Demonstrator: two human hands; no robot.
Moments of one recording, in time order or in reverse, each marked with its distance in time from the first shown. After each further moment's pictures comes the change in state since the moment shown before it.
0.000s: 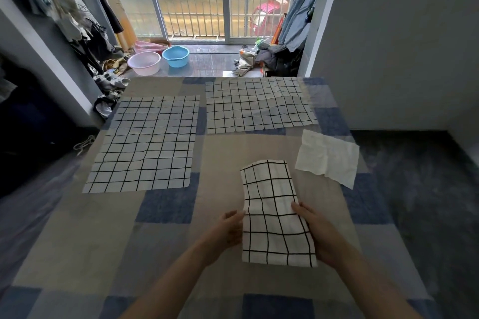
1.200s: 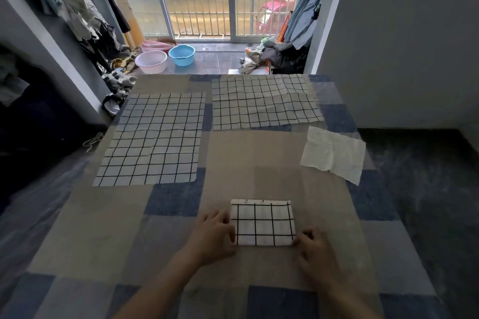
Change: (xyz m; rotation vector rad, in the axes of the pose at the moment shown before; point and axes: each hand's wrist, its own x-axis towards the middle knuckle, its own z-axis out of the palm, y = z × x) left_hand -0.036 0.002 -0.031 1.641 0.133 0.504; right_hand 0.016 0.111 -0.050 -1.341 0.340 -0.588
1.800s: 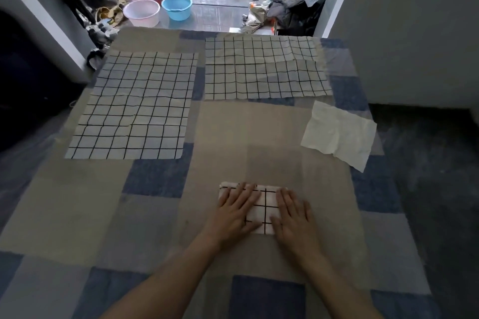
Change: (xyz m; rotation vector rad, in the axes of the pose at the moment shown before) left_hand 0.071 0.023 0.084 -0.038 0.029 0.100; right_hand 0.048 0.007 0.033 -0.352 -0.276 -0.007
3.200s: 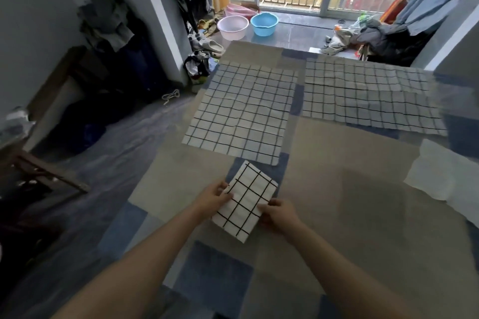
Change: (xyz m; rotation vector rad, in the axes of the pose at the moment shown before) left_hand -0.161 -0.173 -0.103 -1.050 0.288 -0.754; right_hand 0.070 -0.254 -0.016 1.207 -0.447 0.377
